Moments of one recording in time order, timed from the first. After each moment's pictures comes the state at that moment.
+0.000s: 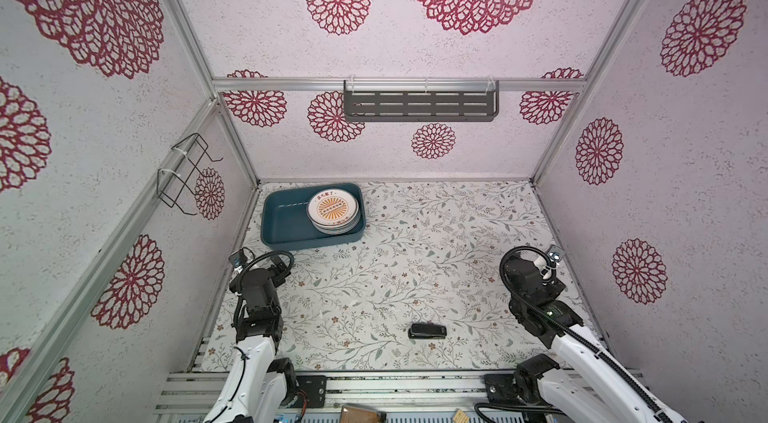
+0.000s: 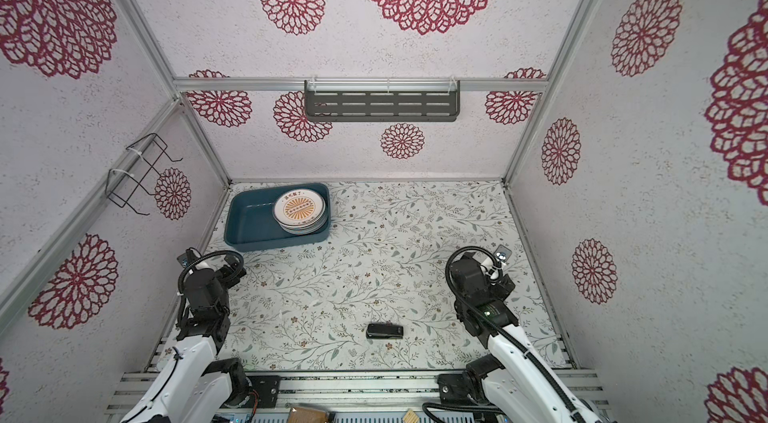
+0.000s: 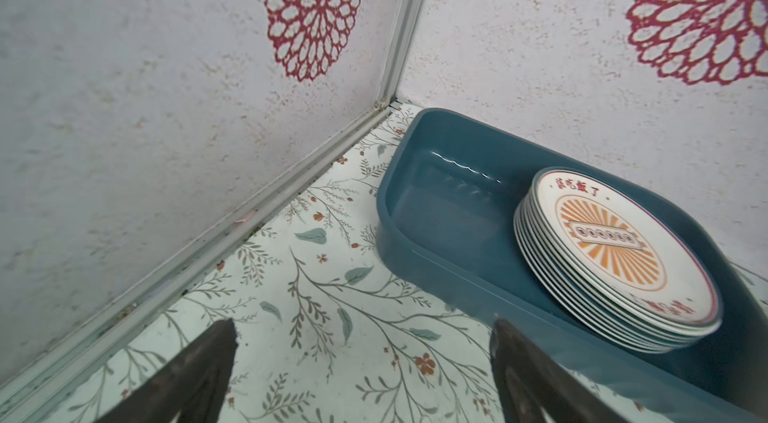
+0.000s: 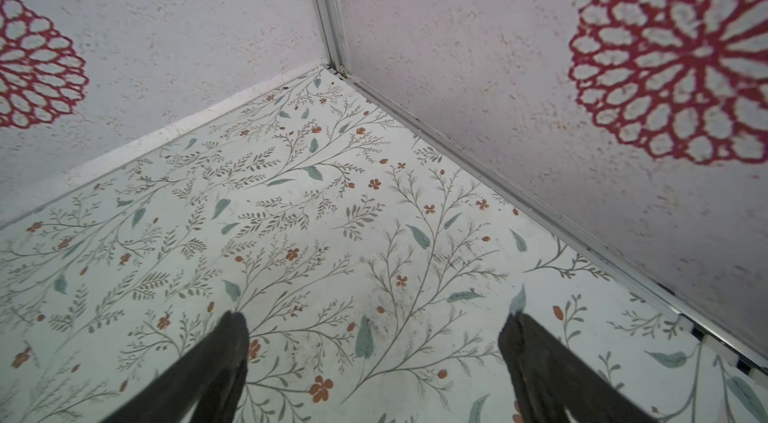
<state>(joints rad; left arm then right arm) 0.15 0.84 0.23 0.30 -0.37 -0.30 0.41 0.75 0.47 -0.36 0.89 0.66</state>
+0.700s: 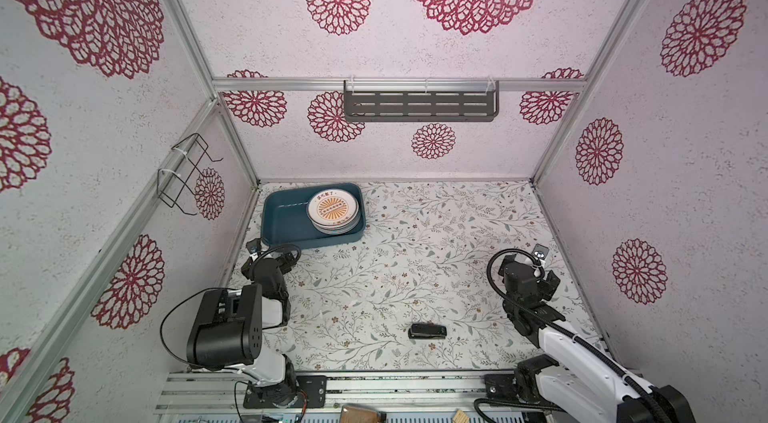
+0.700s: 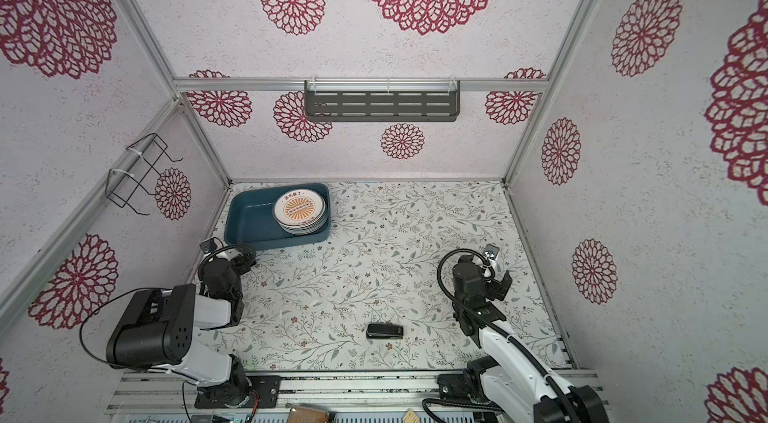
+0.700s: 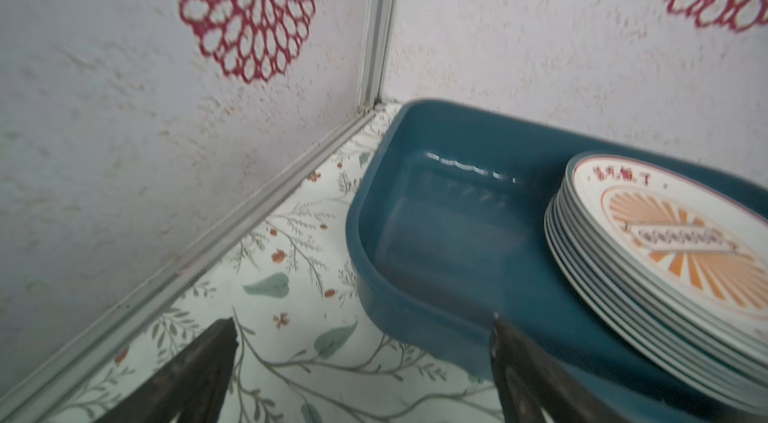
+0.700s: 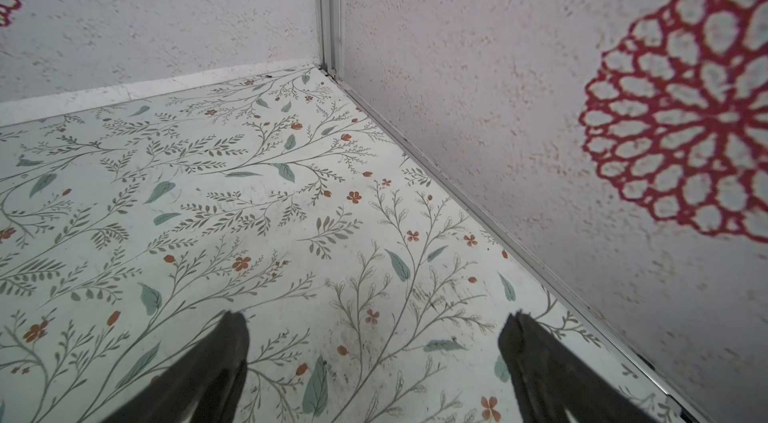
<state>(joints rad) 0.16 1.56 0.27 1.02 -0.31 -0.18 0.29 0.92 0.29 0.17 0.84 0.29</state>
